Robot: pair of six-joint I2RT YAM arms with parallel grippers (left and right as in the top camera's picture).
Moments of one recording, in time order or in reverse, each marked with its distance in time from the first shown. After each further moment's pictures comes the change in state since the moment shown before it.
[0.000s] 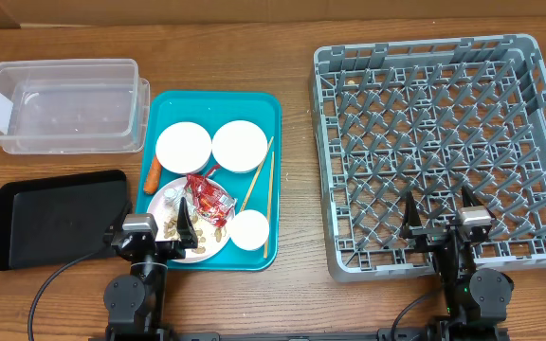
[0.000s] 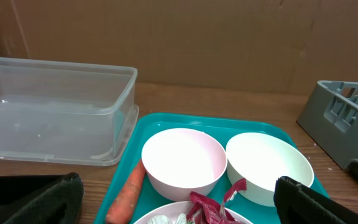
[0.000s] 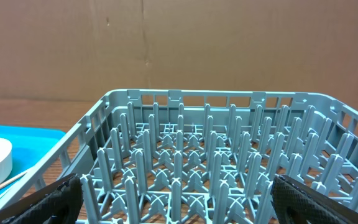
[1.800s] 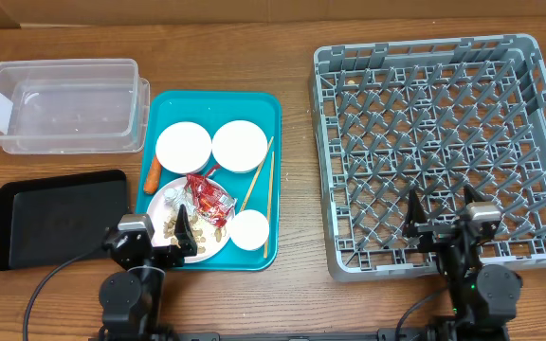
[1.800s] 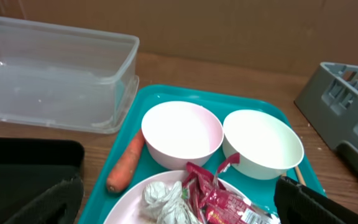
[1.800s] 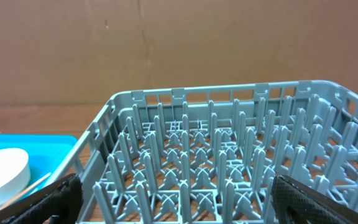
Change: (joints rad) left arm 0.000 0.008 0.140 -0.274 0.000 -0.067; right arm 0.000 0.078 0.127 -0.100 -0.002 0.080
